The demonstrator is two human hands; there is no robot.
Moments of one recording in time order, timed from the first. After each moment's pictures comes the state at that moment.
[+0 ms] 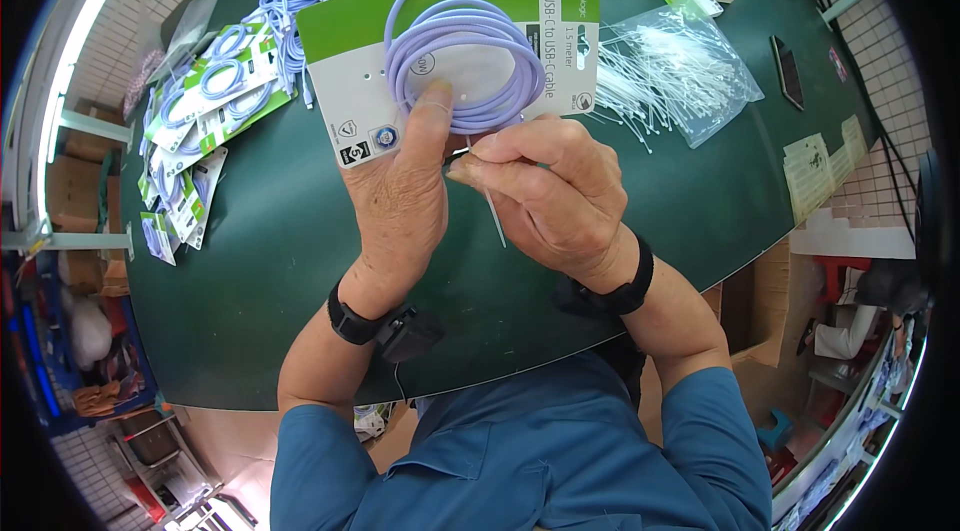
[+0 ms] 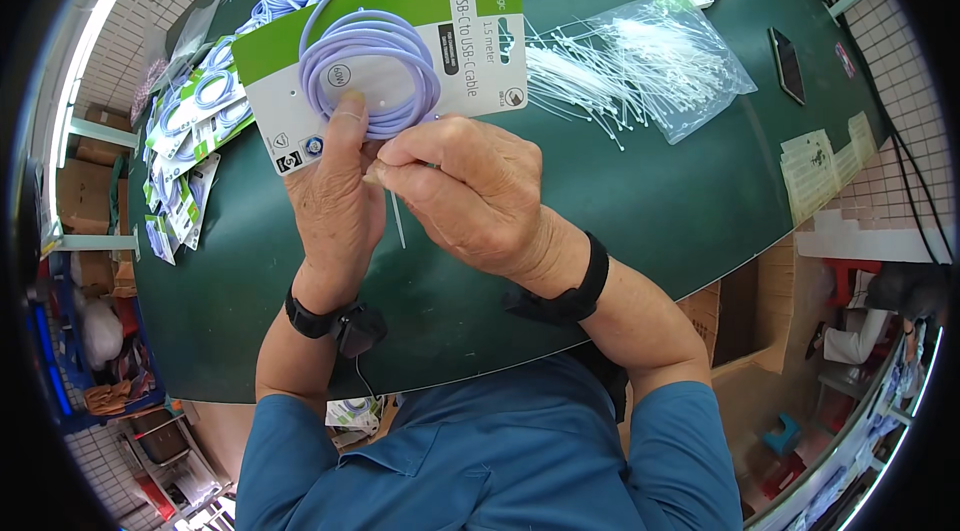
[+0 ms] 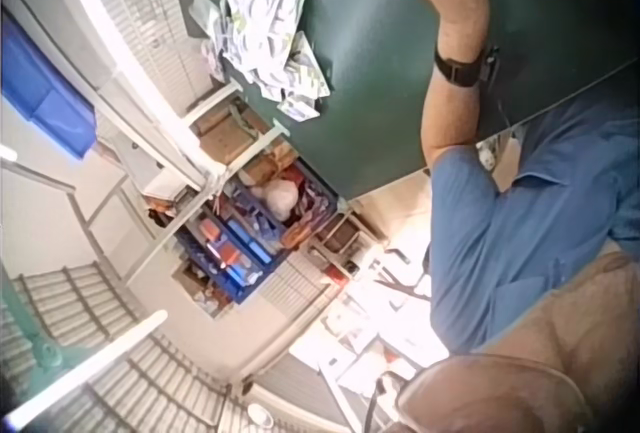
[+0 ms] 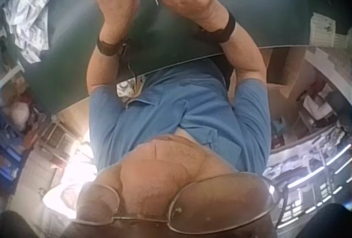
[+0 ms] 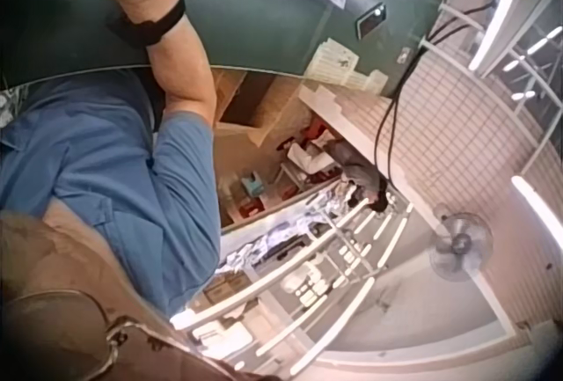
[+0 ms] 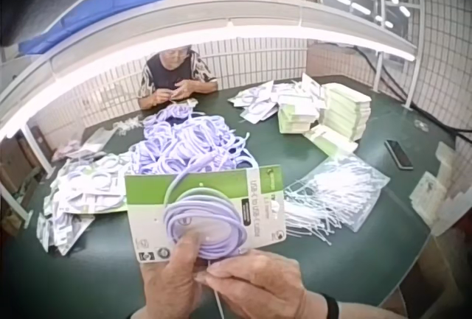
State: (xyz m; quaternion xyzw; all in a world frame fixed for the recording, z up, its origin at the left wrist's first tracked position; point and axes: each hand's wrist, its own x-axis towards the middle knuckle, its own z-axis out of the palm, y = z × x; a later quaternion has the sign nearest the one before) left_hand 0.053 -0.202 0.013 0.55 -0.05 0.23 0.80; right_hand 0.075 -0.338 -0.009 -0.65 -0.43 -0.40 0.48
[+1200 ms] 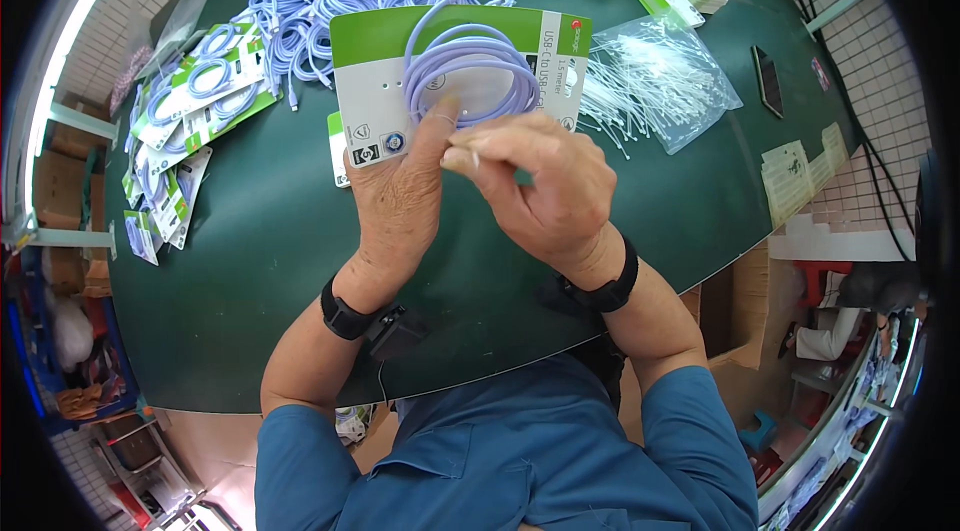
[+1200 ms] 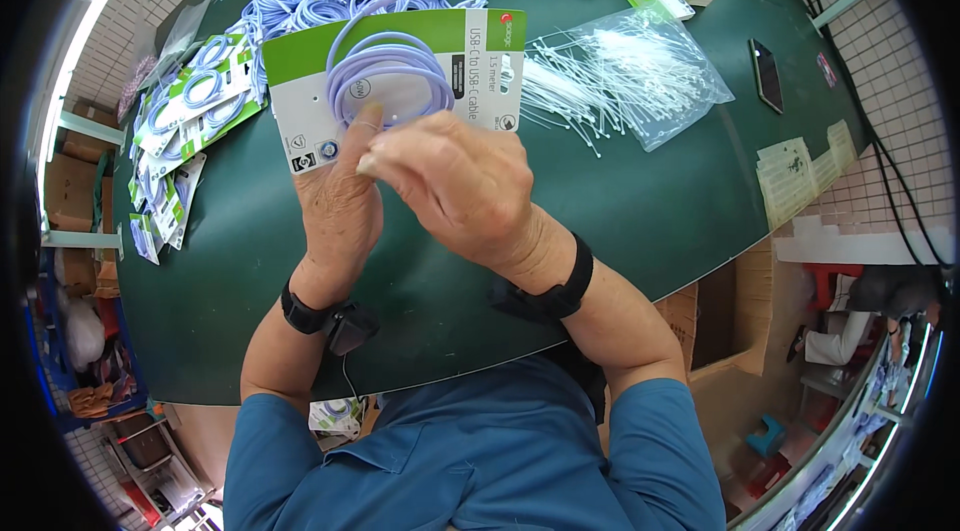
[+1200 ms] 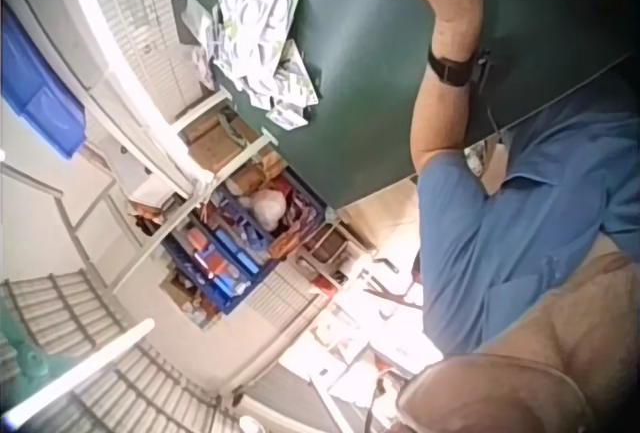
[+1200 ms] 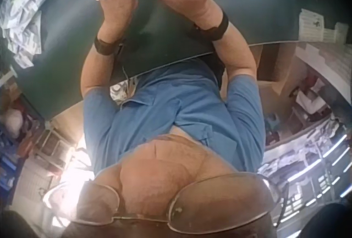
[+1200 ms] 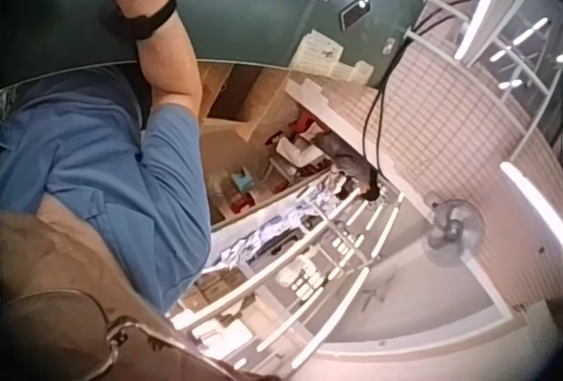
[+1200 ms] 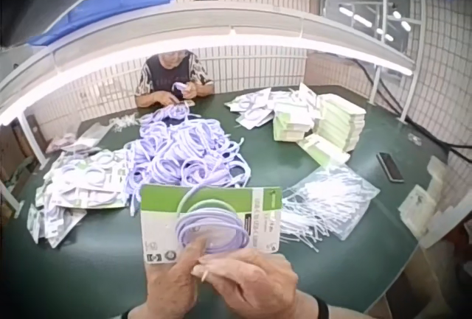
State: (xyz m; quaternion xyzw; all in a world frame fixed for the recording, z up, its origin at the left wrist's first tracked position) left_hand 0.046 -0.208 0.002 0.56 -0.01 0.19 0.81; right_hand 0.079 -0.341 -0.007 -0.66 -0.40 -0.33 0.54
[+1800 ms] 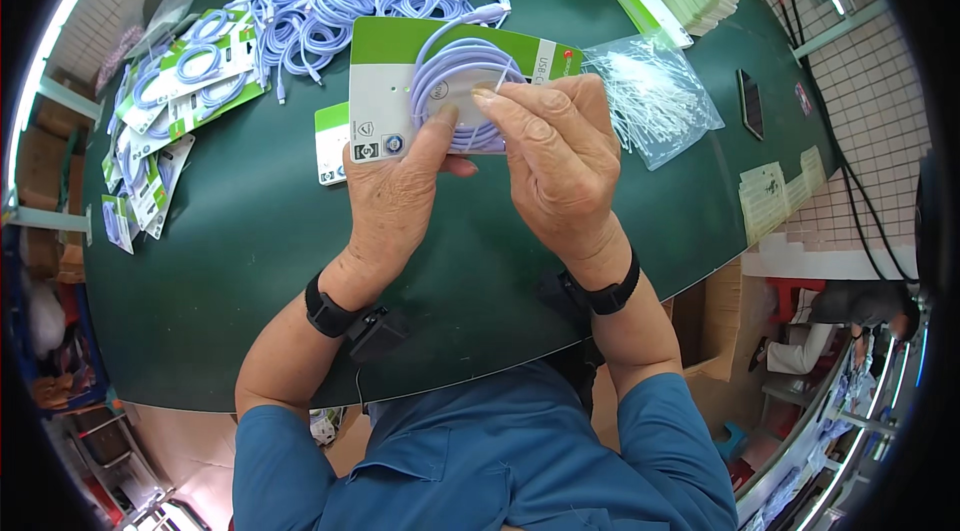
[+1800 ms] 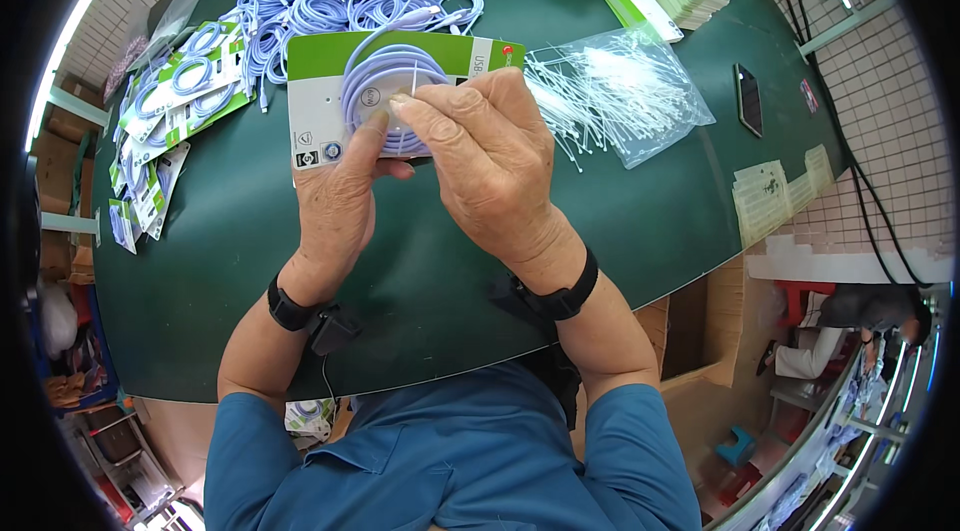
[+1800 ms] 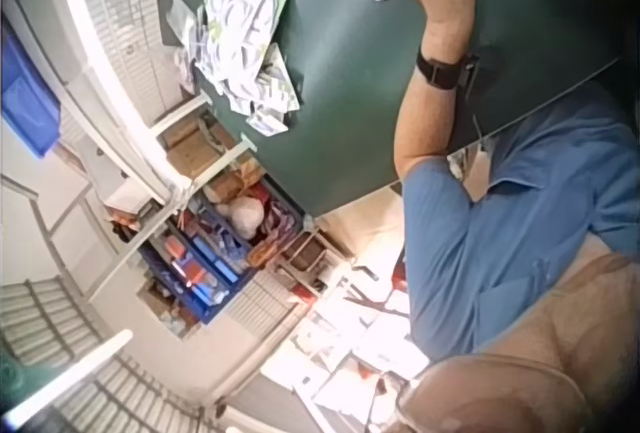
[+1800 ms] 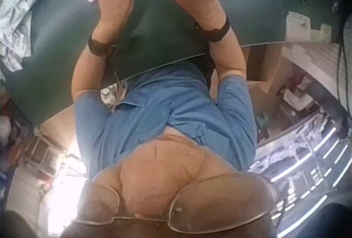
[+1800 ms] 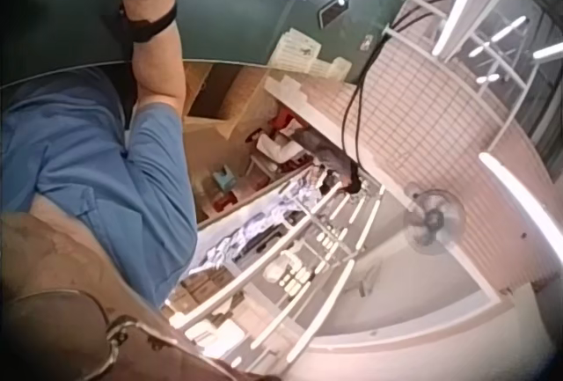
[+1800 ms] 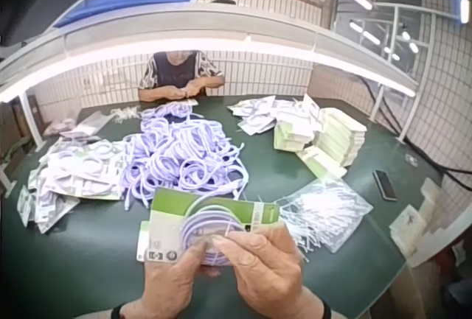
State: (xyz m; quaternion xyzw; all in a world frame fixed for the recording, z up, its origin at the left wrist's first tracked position) left_hand 0.048 -0.213 -0.005 0.54 0.04 0.16 0.82; right_hand 0.106 -0.364 0.008 -0.72 -0.43 -0.43 0.33
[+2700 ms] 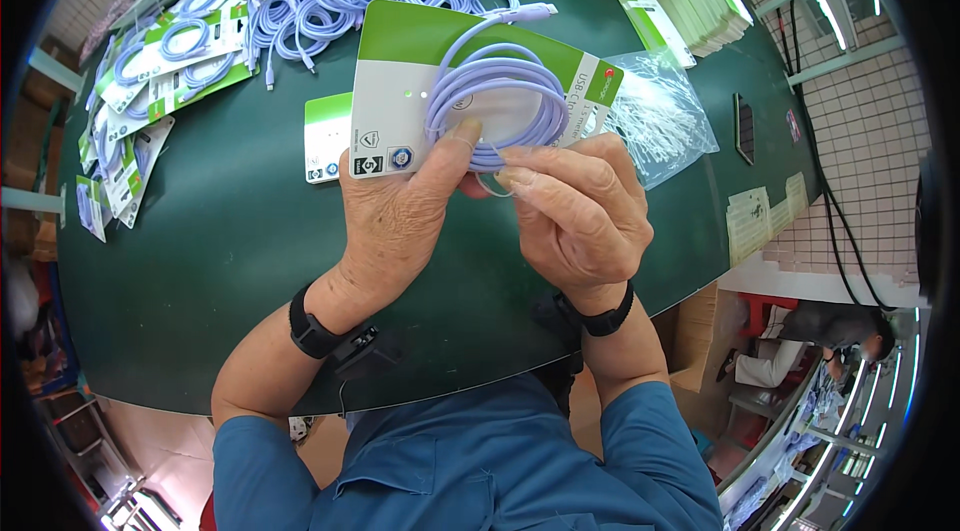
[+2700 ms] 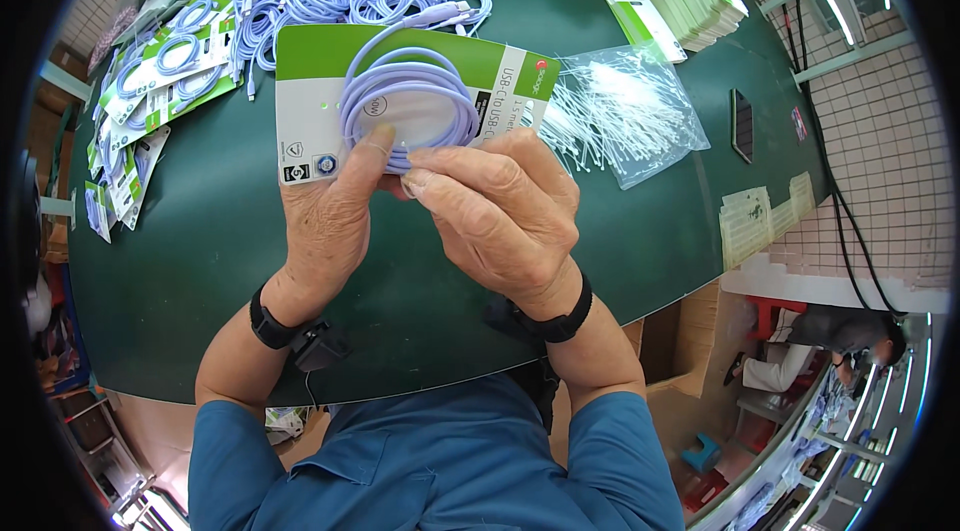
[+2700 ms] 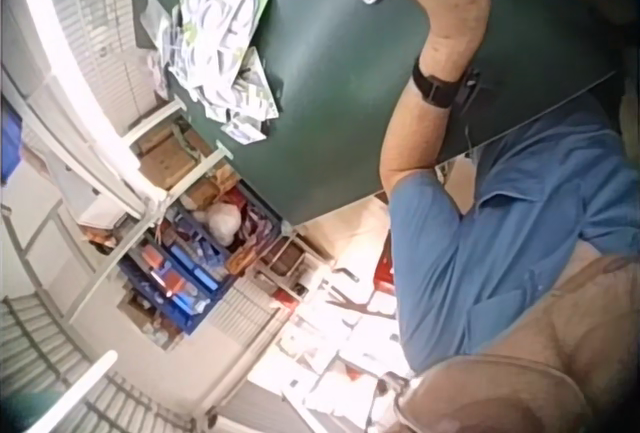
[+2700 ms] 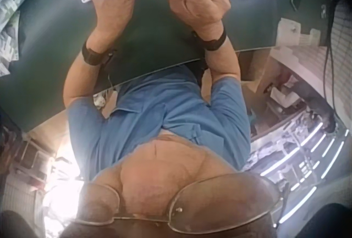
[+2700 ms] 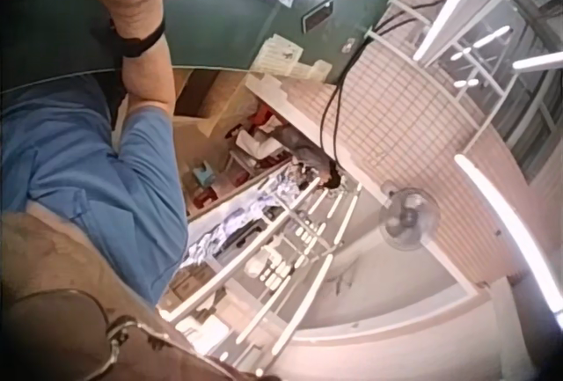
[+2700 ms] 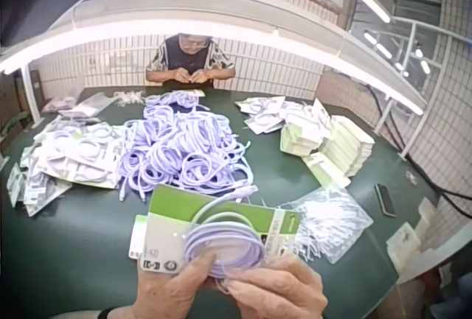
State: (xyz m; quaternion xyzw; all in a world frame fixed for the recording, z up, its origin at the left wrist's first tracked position) left_hand 0.043 -0.210 0.002 0.52 0.03 0.16 0.84; right_hand 0.088 -0.370 0.007 -0.70 -0.46 -0.38 0.39
